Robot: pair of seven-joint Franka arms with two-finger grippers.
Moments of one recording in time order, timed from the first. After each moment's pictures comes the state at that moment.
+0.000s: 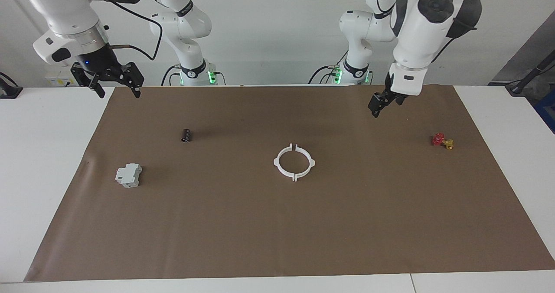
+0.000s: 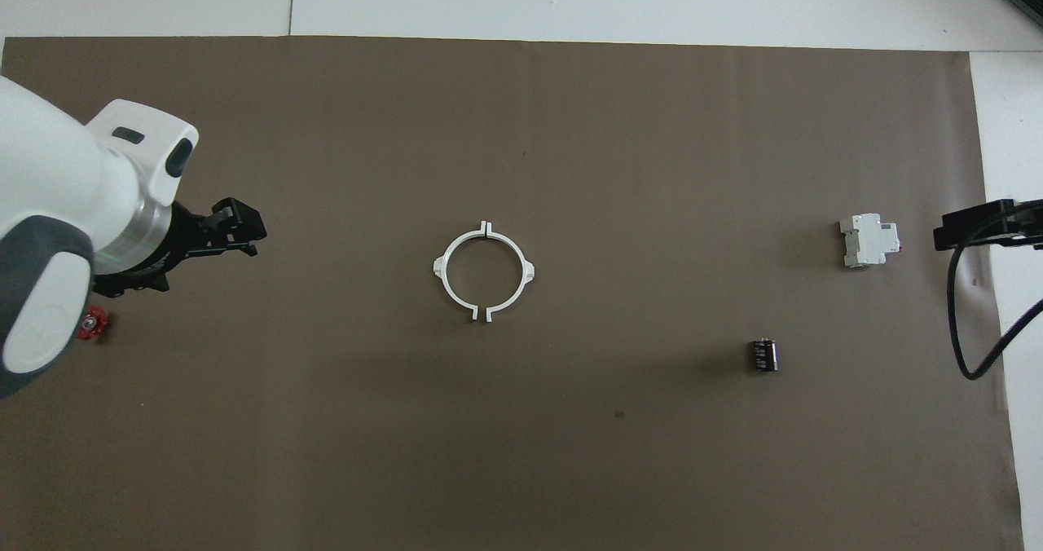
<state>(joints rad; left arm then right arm) -0.37 -0.06 0.15 -1.77 0.06 1.64 -0.54 0.03 -0.04 -0.09 -1.60 -0.03 1.56 -0.04</state>
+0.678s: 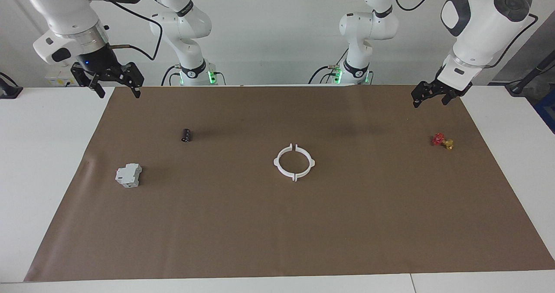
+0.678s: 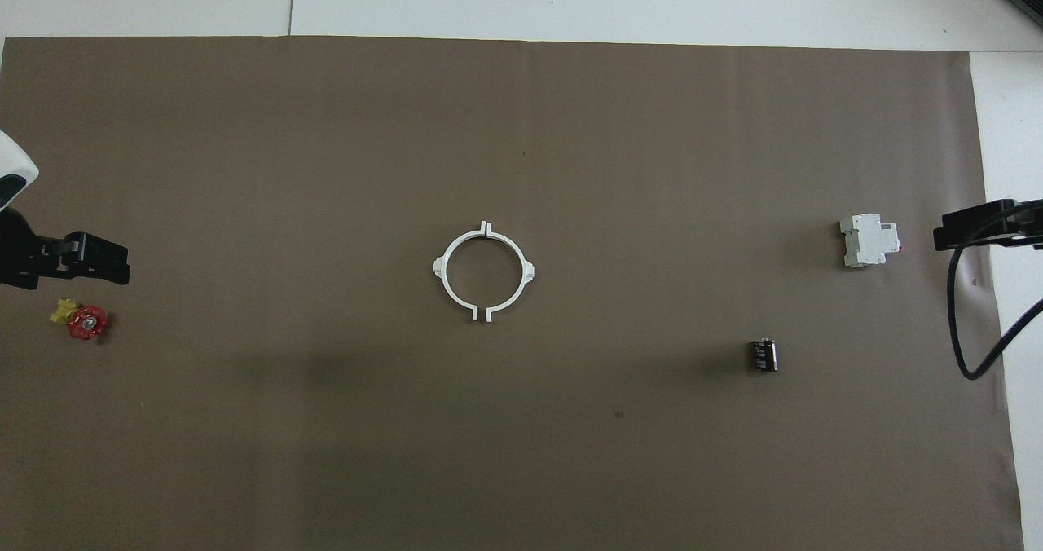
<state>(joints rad) -0.17 -0.08 0.16 -1.84 0.05 1.69 0.02 0.03 -0.04 -0.09 -1.60 -0.03 1.56 -0.04</state>
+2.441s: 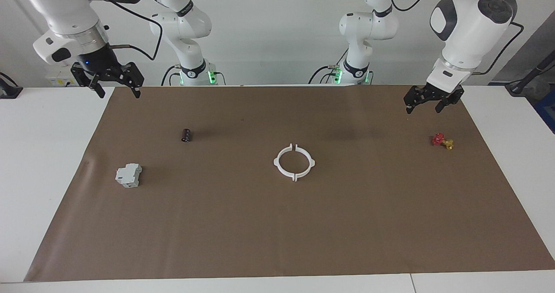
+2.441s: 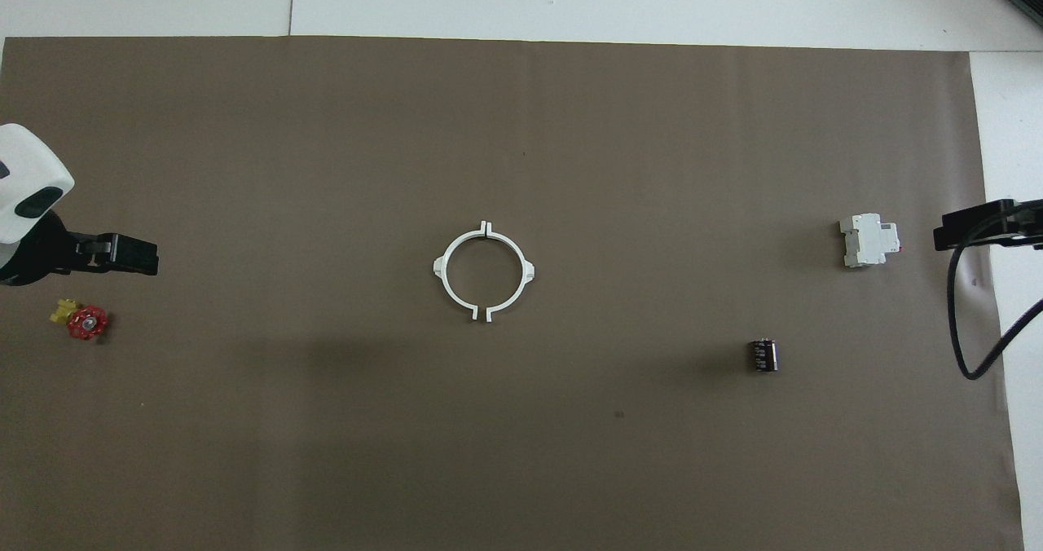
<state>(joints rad) -0.17 -0.10 0.14 -1.89 0.03 1.77 0.03 0.03 -0.04 -0.09 -1.60 -0.03 1.56 -0.04</state>
